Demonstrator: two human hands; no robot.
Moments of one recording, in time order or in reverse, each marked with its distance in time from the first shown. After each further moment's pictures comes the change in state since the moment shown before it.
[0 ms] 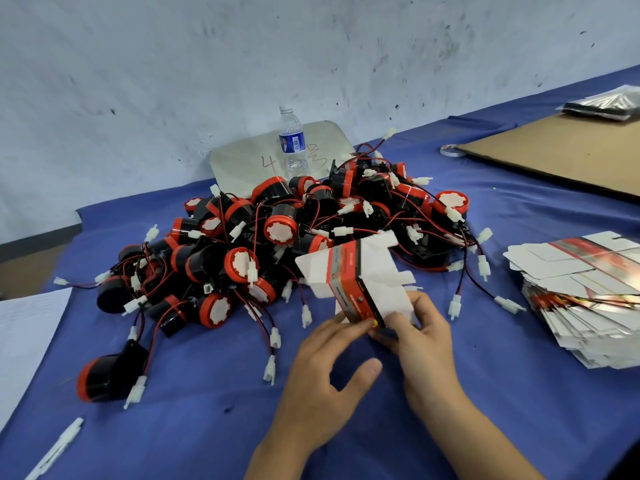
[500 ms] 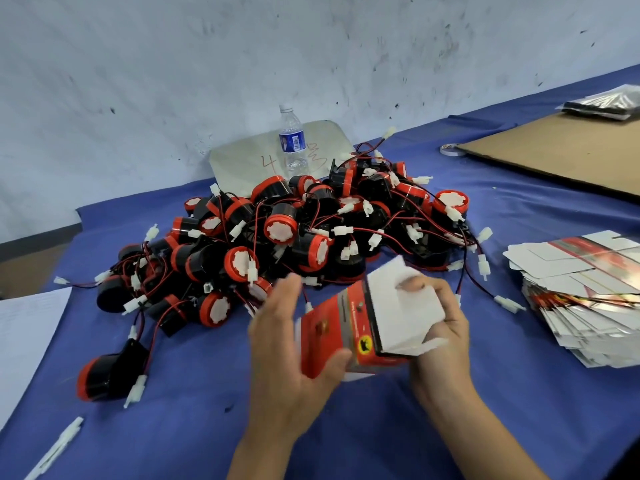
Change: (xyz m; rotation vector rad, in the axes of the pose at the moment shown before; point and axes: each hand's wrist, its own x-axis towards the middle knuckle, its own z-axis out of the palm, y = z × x) left_hand -0.001 0.003 -0.022 0.112 0.367 0.036; right_hand 0.000 -0.011 -0.002 0.243 0.013 -0.122
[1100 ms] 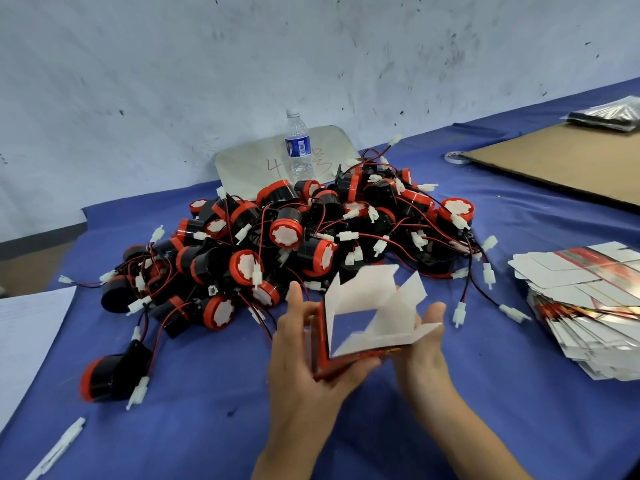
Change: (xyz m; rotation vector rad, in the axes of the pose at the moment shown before) left_hand -0.004 0.014 0.013 -0.181 0.137 -0.059; right_hand -0.009 0.006 0.013 -0.285 -0.200 0.275
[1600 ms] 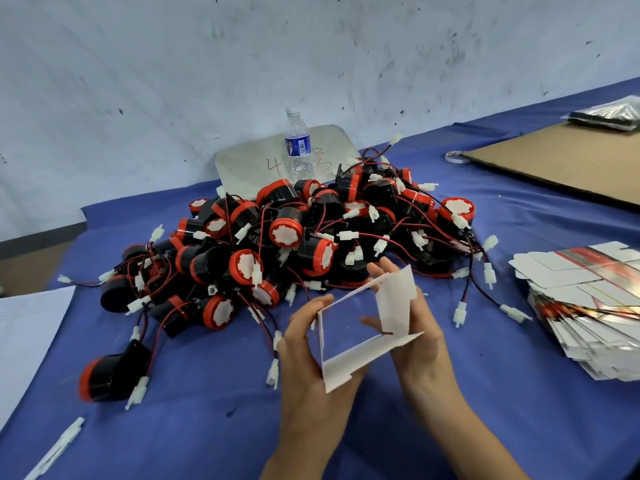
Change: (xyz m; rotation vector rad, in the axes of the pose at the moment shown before) left_hand -0.007 -0.009 0.014 -0.115 0.045 0.022; right_hand 0.000 -0.010 -0.002 -0.033 -0.153 -0.430
